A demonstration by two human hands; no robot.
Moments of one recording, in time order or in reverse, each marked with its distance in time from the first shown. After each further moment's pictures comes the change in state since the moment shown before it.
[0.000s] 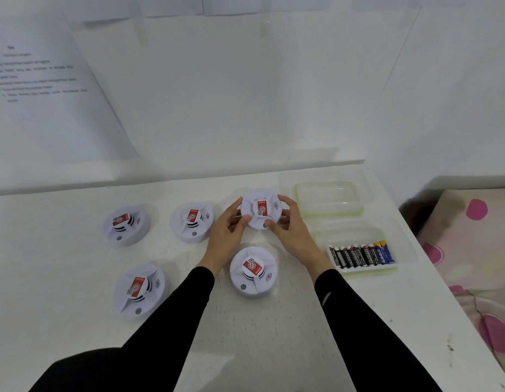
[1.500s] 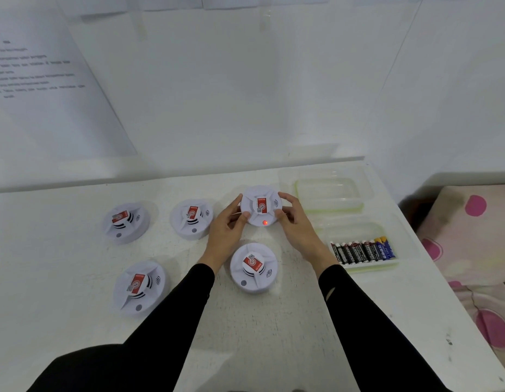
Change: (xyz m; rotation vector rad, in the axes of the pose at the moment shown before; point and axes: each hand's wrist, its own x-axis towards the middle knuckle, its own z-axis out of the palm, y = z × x) left_hand -0.001 0.001 0.000 0.044 -0.001 -0.009; right_hand -0.001 -0.001 -0.007 0.003 -0.008 0.066
